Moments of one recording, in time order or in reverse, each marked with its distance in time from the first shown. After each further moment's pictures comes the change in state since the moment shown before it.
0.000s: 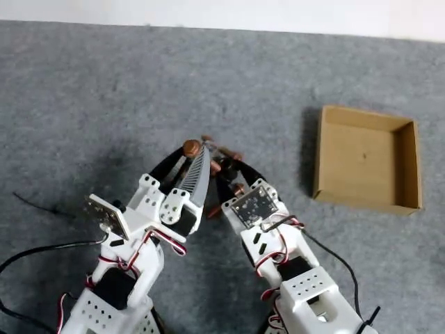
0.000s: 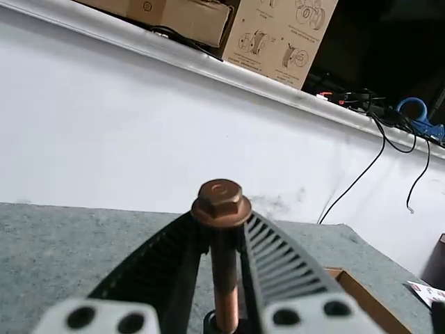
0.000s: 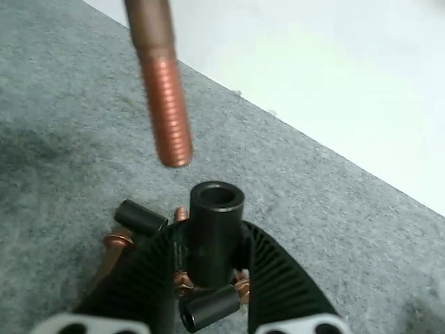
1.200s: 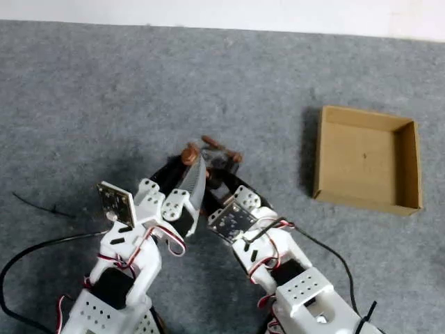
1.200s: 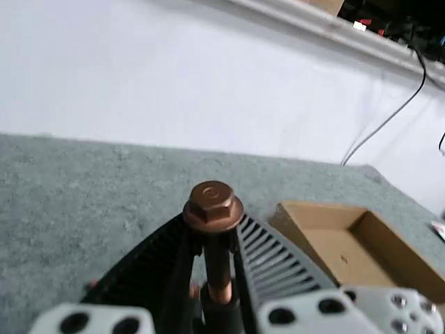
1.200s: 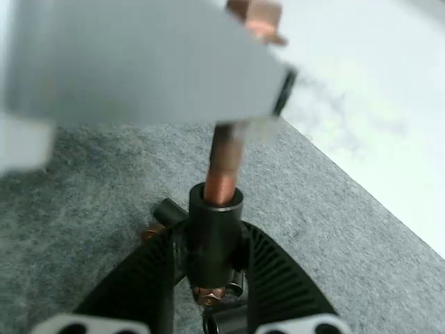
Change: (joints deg) left arm -3.0 -0.3 0.0 15.9 0.4; right arm -6.3 0.1 0.0 0.0 8.4
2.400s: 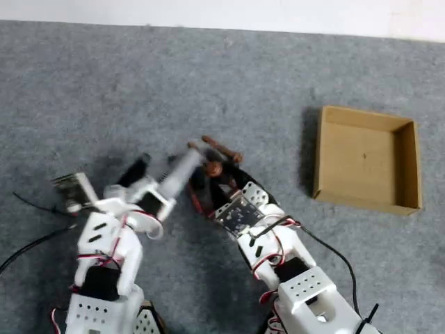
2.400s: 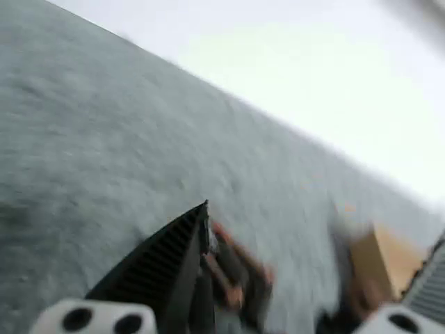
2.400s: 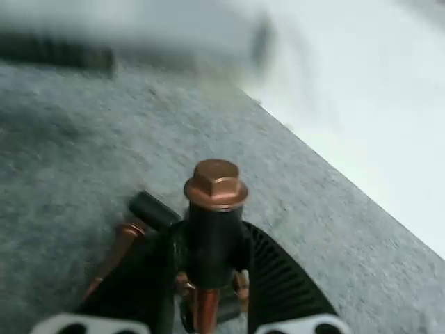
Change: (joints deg) left arm -19.3 0.1 0.0 7.2 18.4; right arm 4.3 0.0 0.0 0.0 0.0
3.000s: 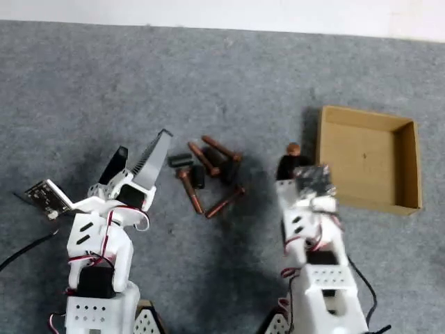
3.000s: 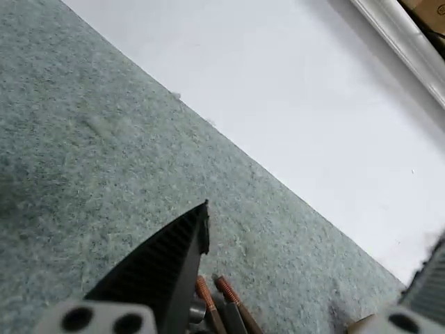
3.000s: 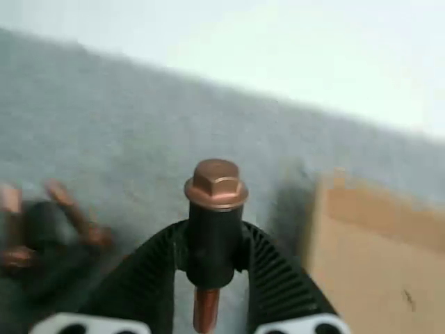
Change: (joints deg) left arm -5.7 0.0 0.0 -2.8 4.4; right arm 28.2 0.6 -6.2 10.7 -15.7
